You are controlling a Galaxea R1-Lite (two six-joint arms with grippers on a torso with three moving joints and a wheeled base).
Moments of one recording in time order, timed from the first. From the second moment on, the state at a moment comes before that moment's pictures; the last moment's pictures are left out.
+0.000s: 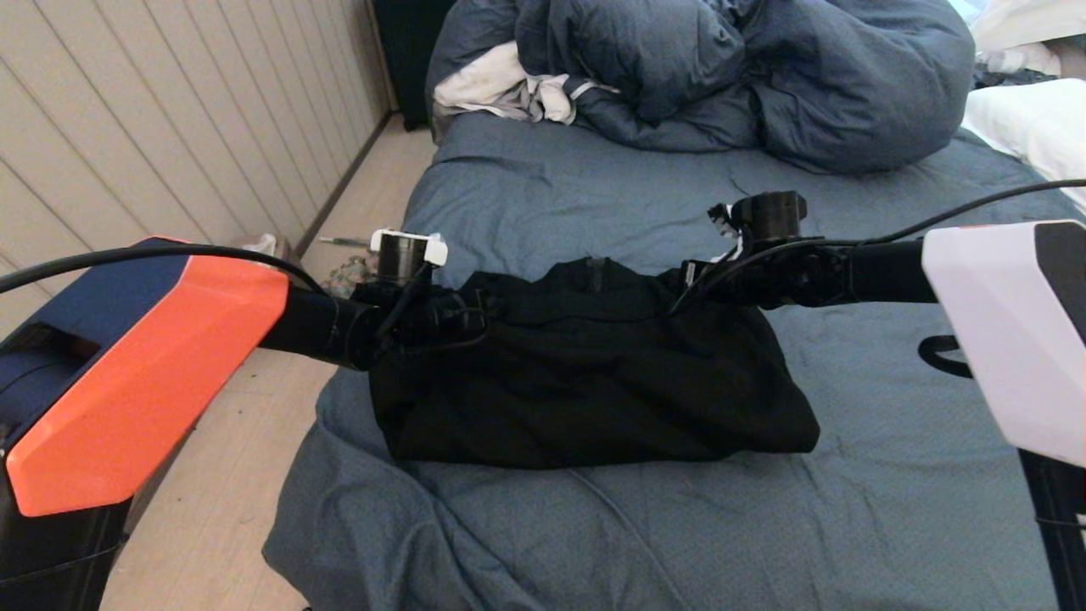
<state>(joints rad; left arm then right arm) -0.44 2.29 -1.59 -0.33 -0.07 -0.37 0.14 2.30 -1.90 0.02 0.08 0.21</state>
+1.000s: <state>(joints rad) -0.45 2.20 -1.57 -0.33 -0.01 -0.40 0.15 2.22 -1.85 0.02 0.08 0.24</state>
